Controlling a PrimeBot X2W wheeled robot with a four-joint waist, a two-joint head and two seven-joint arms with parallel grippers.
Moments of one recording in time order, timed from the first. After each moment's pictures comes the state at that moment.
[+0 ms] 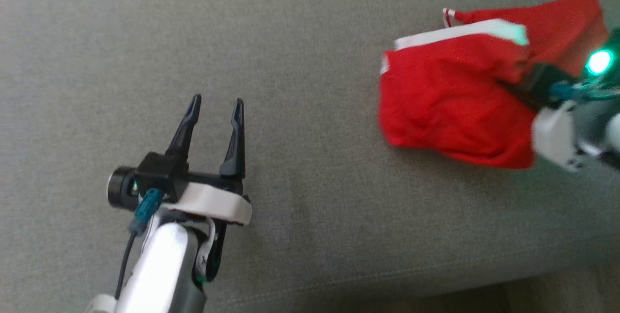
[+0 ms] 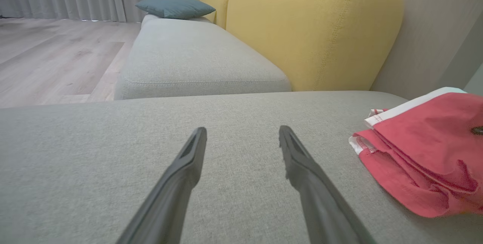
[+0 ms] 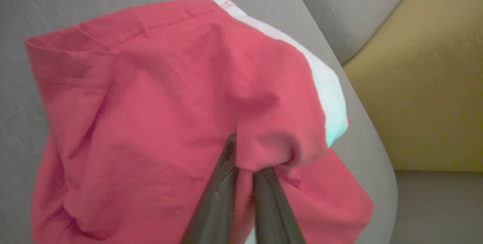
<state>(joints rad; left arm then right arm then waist) -0.22 0.04 -0.31 0.16 -0.16 0.07 -0.26 -0.95 -0.84 1.23 0.32 0.42 0.13 0.15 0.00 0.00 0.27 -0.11</state>
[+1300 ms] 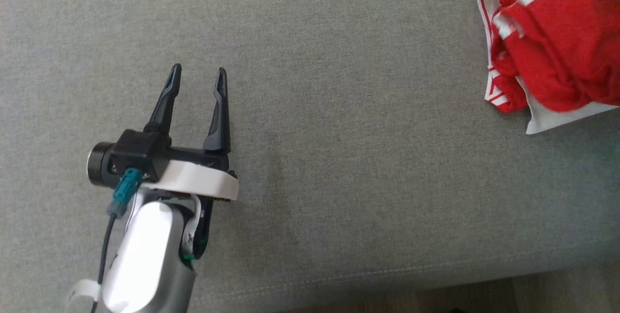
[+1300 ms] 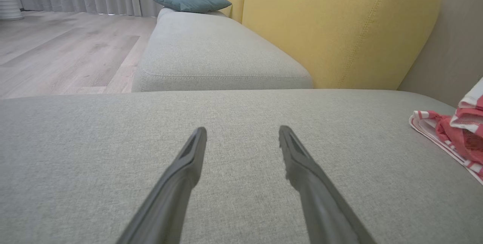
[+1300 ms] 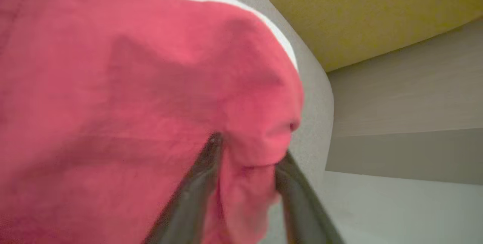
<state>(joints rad) -0.29 0.04 -0.25 0.14 -0.14 0.05 -0.26 -0.97 -0.91 0.90 0.56 0.42 0.13 0.31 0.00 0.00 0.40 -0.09</state>
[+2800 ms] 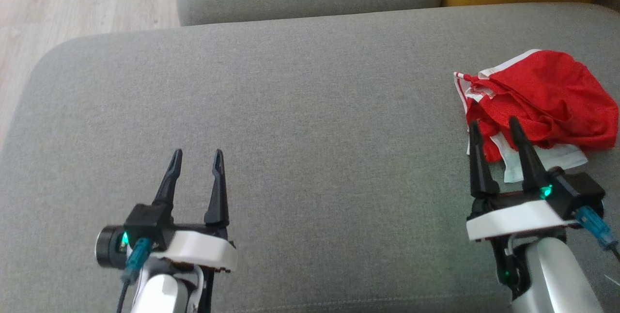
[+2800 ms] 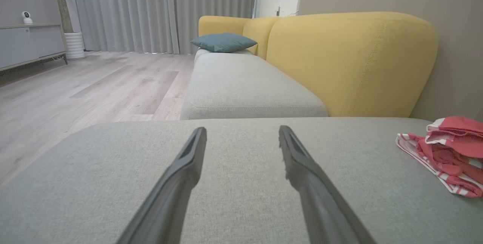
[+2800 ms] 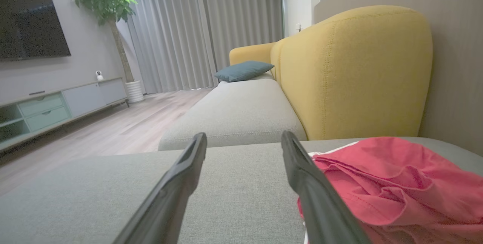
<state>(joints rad) -0.05 0.04 -0.25 0.11 -0.14 0.12 -0.26 -0.14 -0.05 0.06 0.22 0.15 0.13 -0.22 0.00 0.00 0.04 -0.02</state>
